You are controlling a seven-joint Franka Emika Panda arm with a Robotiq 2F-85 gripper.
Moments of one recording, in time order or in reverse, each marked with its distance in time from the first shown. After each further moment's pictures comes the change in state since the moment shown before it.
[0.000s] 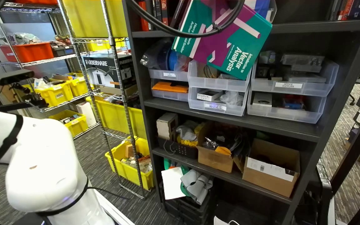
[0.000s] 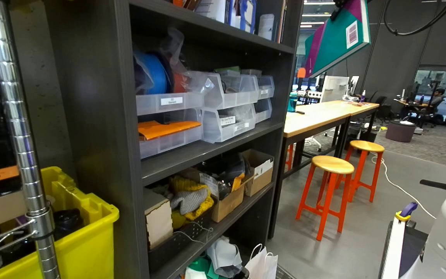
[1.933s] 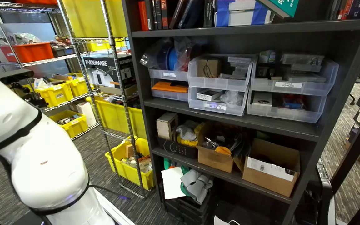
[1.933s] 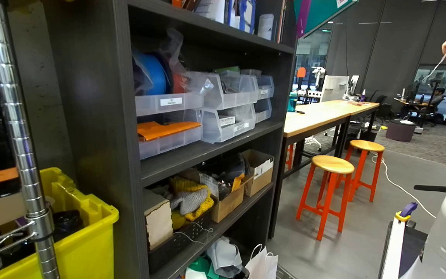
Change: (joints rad) arm 0.137 0.388 -0.121 0.622 0.024 -0.115 -0.263
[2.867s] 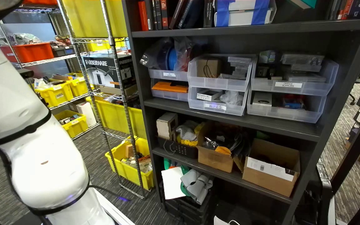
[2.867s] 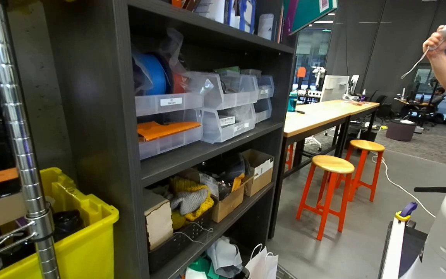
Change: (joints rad) arm 0.000 0.174 -0.059 0.132 0.126 0.122 -0.106
